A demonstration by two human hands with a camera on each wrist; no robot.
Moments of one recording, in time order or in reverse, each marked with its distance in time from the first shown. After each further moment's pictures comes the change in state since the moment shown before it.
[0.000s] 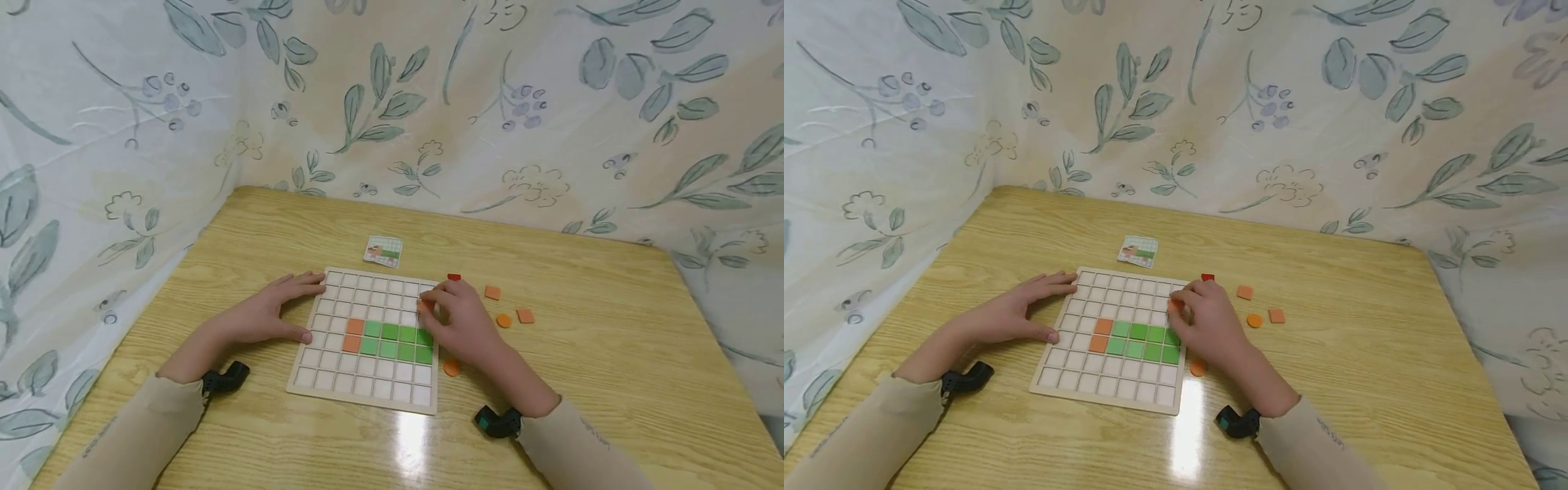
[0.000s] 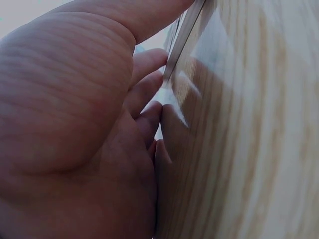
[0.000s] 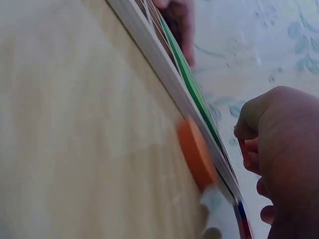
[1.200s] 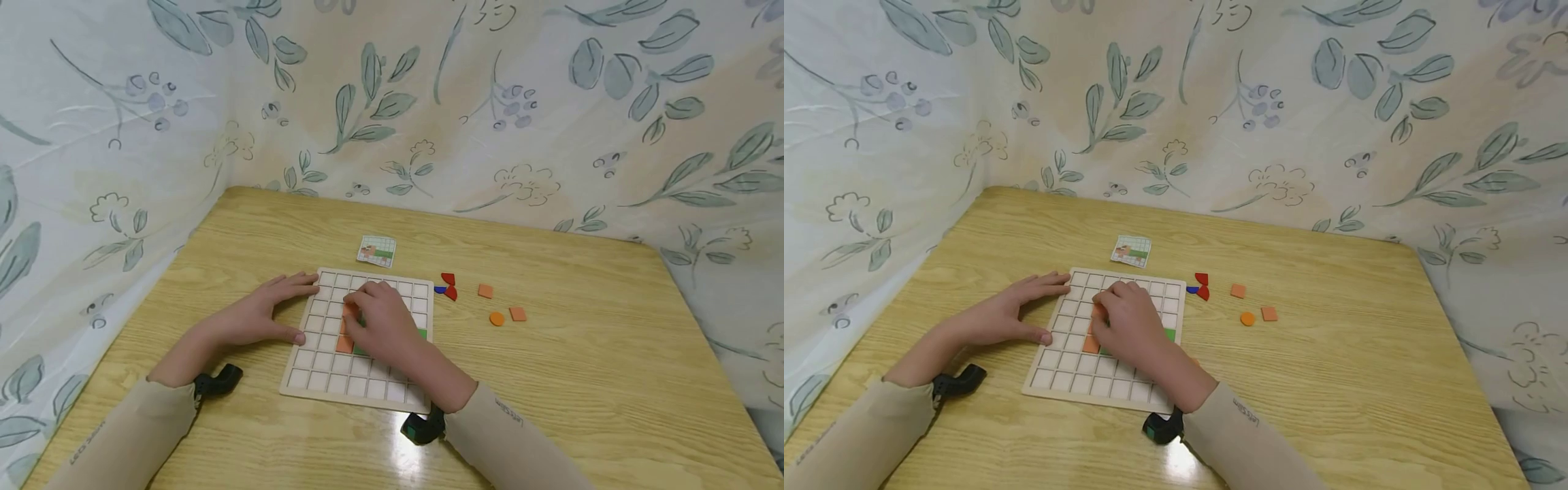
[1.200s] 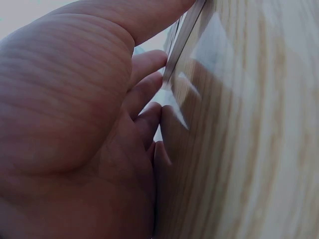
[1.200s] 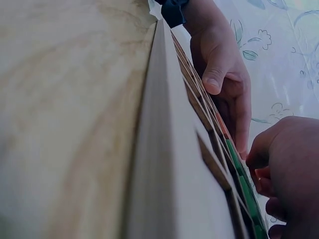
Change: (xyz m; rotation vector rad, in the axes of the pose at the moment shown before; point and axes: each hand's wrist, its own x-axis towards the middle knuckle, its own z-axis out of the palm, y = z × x) left_hand 0.002 -0.001 -0.001 0.002 -0.011 0.050; right_hand 0.050 -0.073 0.064 -0.061 -0.055 -0.060
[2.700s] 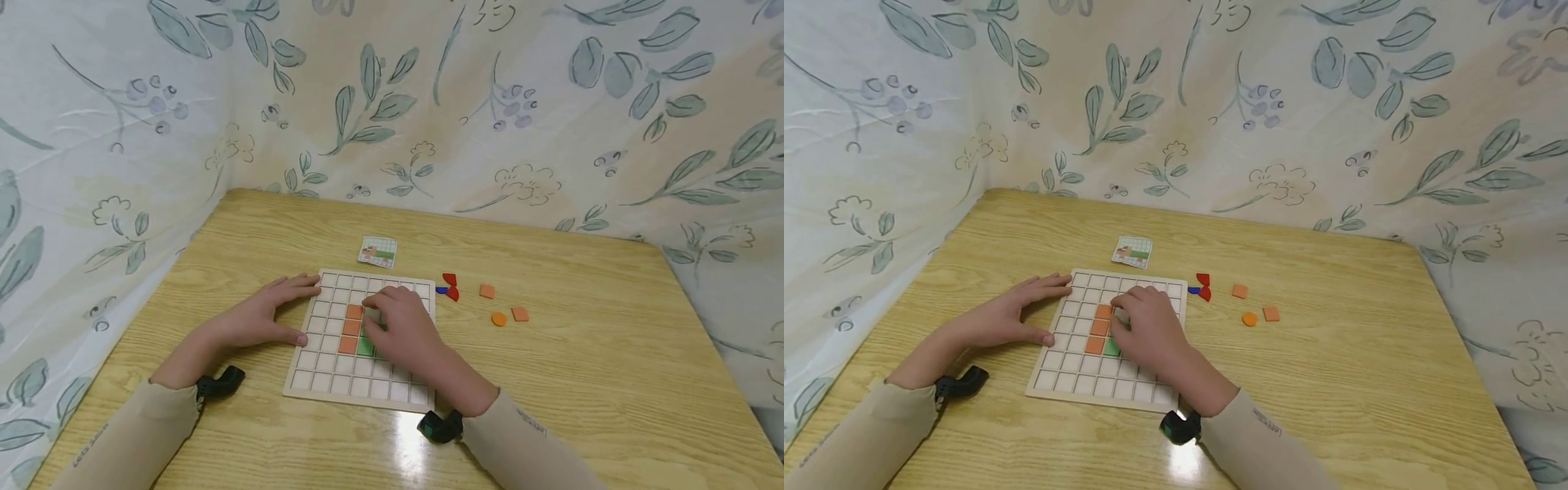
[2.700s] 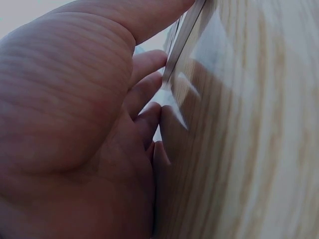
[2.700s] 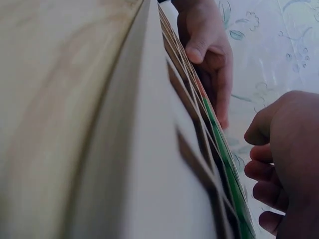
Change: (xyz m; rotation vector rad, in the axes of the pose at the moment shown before) left_hand 0.002 -0.001 -0.001 0.023 0.000 -0.005; right_hand -0.016 0.009 -0.021 0.084 -0.003 0.083
